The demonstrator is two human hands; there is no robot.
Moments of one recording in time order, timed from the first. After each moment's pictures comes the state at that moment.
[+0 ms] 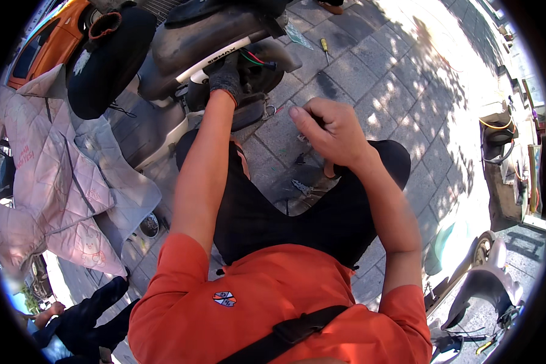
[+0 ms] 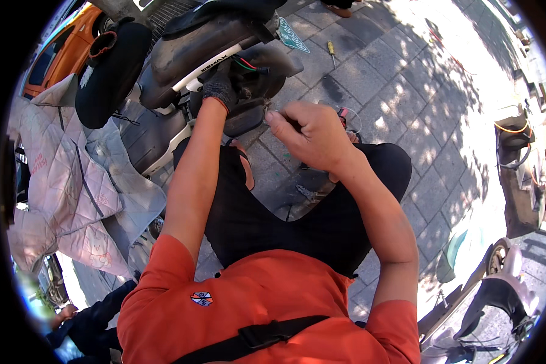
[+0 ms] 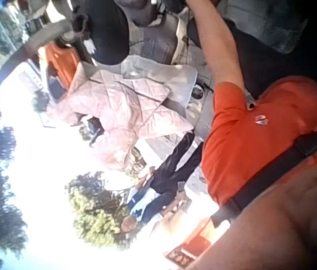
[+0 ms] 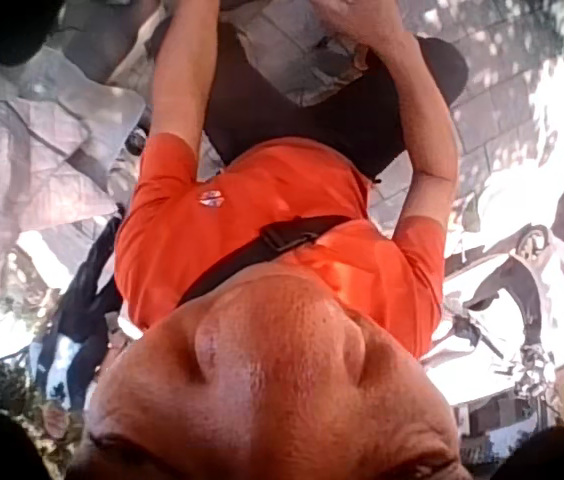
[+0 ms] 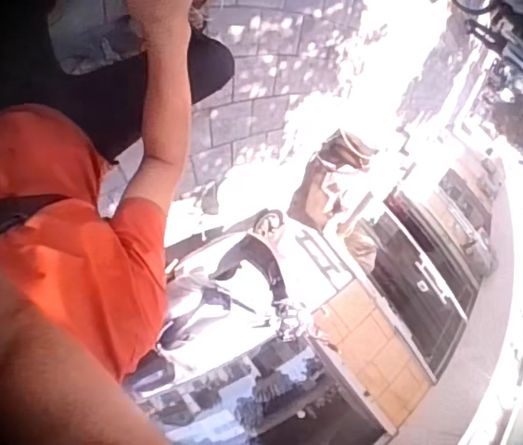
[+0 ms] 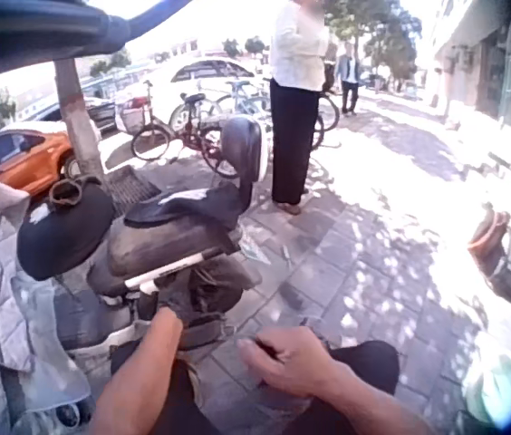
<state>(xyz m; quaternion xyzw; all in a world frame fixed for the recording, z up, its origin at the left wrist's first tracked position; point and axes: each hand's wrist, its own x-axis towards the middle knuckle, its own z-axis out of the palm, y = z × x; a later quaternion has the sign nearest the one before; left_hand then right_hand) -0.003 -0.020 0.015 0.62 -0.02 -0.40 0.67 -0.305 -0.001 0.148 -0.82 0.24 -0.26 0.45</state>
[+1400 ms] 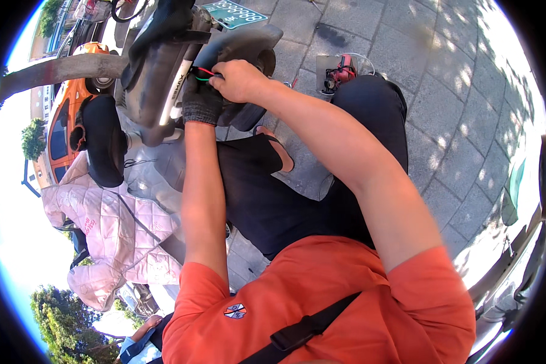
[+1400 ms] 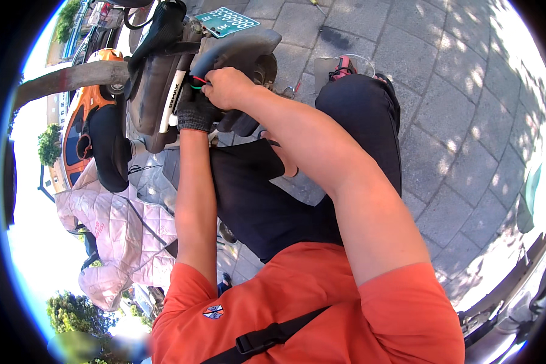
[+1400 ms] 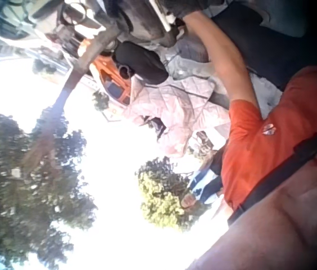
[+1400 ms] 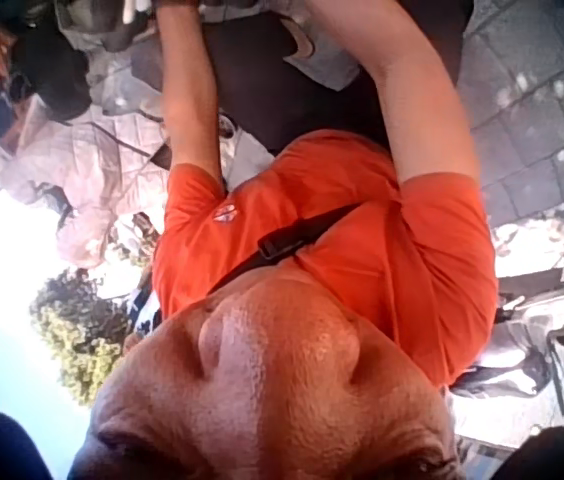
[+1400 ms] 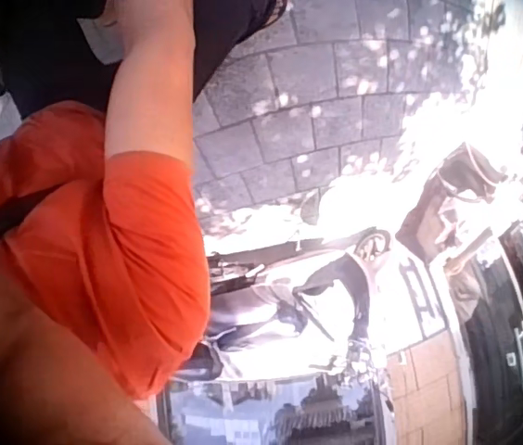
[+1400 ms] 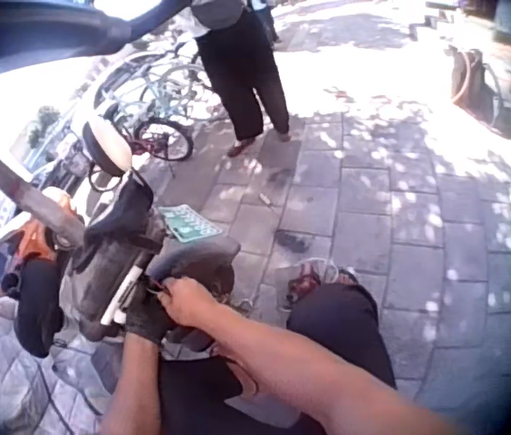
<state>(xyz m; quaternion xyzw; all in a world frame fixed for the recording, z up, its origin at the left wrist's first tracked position) 0.035 -0.002 -0.001 0.42 -0.04 -0.60 0.68 -0.163 -0.067 0.028 -0.76 0.31 -0.25 0.52</state>
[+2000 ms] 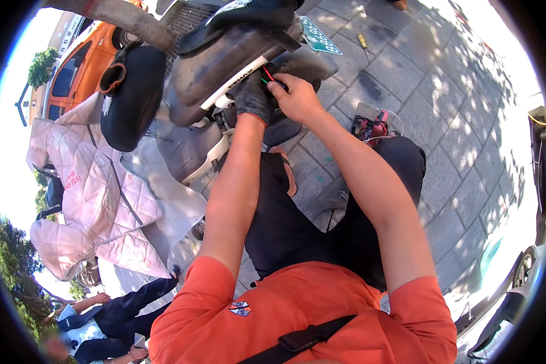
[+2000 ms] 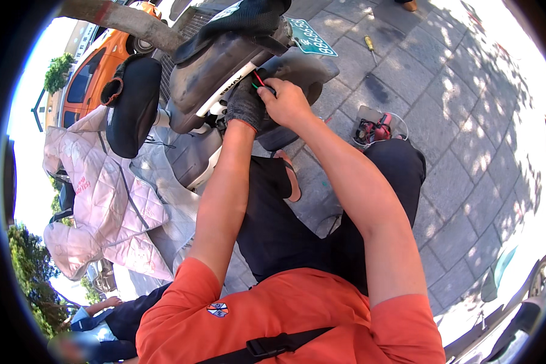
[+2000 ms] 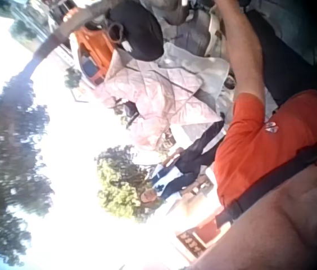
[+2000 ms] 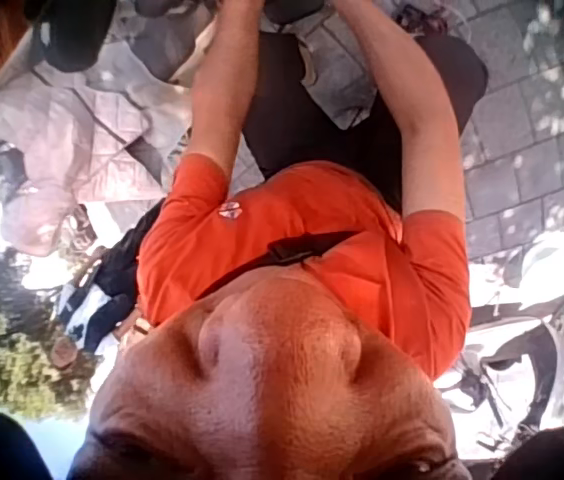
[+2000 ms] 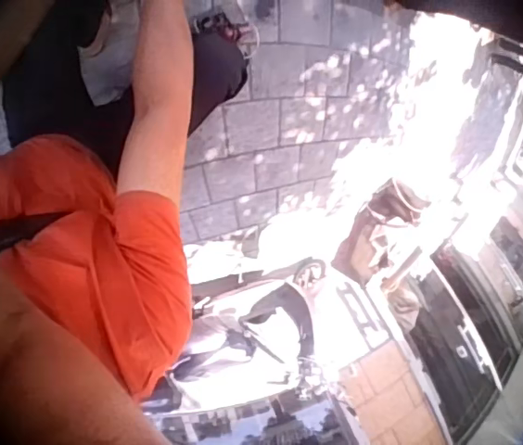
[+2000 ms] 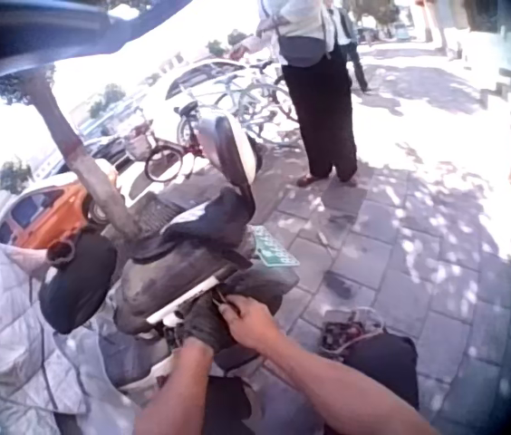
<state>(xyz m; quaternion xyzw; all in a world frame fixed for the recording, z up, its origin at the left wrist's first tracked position) 0.026 -0.011 -0.010 0.76 -0.34 -0.21 0.52 -0.138 -0.058 0.031 -0.70 0.34 -0.30 0.56</state>
